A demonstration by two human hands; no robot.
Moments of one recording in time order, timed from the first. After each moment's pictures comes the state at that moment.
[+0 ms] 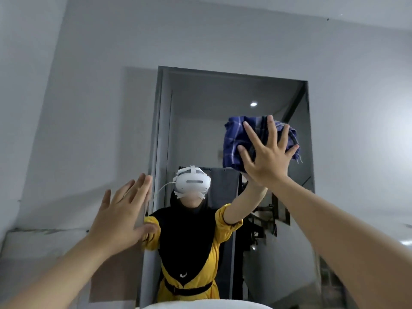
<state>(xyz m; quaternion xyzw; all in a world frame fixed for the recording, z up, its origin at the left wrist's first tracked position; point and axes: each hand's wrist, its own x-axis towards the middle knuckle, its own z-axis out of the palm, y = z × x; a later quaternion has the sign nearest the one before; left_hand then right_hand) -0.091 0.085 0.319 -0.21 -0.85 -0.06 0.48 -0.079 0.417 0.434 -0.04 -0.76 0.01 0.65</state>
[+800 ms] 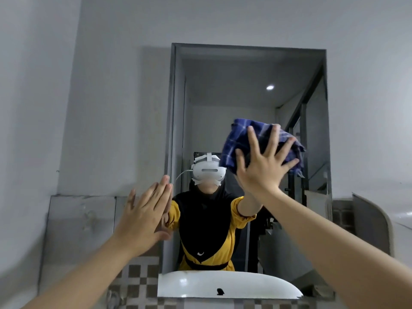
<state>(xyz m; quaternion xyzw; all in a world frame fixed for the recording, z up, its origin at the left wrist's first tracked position) -0.083 0.088 0.250 -0.18 -0.86 0.10 0.47 -0.080 0.363 0.351 -0.07 -0.77 0.11 0.63</state>
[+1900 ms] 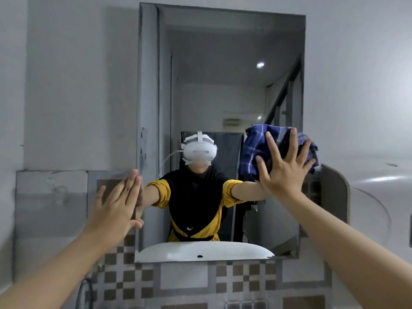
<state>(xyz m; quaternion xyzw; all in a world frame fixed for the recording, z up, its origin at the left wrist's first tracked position) -0.077 0.096 0.206 -0.15 -0.86 0.09 0.47 -0.067 0.477 0.278 -0.09 -0.78 0.08 0.61</state>
